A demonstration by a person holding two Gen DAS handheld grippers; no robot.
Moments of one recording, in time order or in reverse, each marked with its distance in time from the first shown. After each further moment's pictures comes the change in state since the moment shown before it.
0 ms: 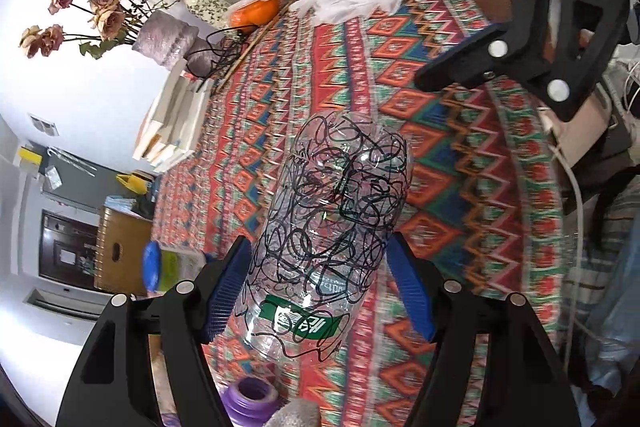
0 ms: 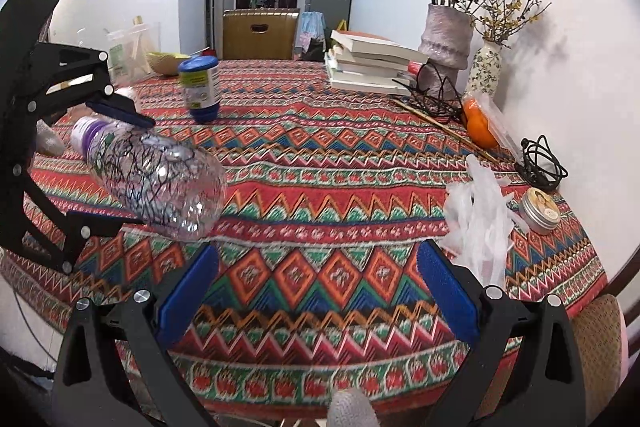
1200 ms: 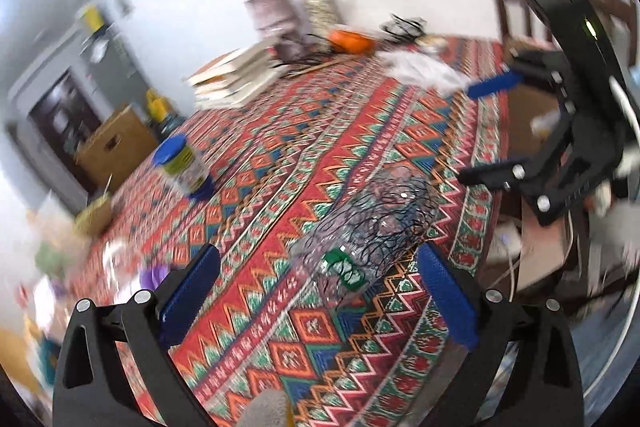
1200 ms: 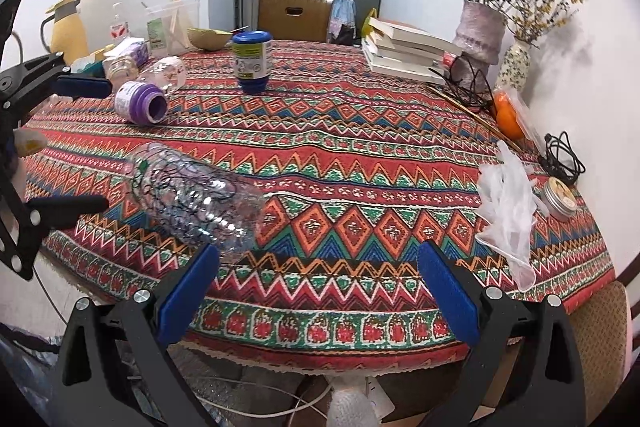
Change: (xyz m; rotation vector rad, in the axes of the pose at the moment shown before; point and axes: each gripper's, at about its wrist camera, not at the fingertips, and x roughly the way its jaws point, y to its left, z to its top) left arm -0.071 -0.004 -0.068 -0.637 -0.156 0.019; right arm -0.021 0.038 -0.016 -0.076 0.051 0.079
